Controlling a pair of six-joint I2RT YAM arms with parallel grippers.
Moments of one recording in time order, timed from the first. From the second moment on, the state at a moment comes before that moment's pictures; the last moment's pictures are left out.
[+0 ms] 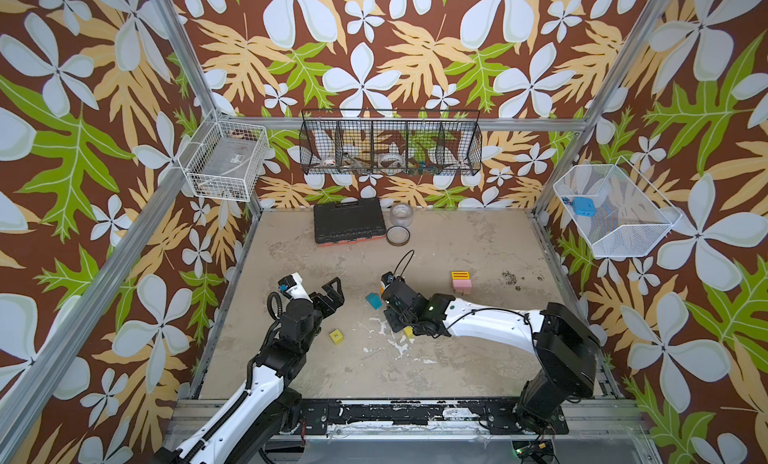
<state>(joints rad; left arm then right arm) -0.38 0.73 0.30 0.13 -0.21 -0.85 0.99 1.67 1.12 -0.39 0.30 0.37</state>
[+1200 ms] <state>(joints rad) -0.38 0.91 0.31 0.28 0.06 -0.77 0.15 1.52 1.14 -0.40 0.10 0.43</state>
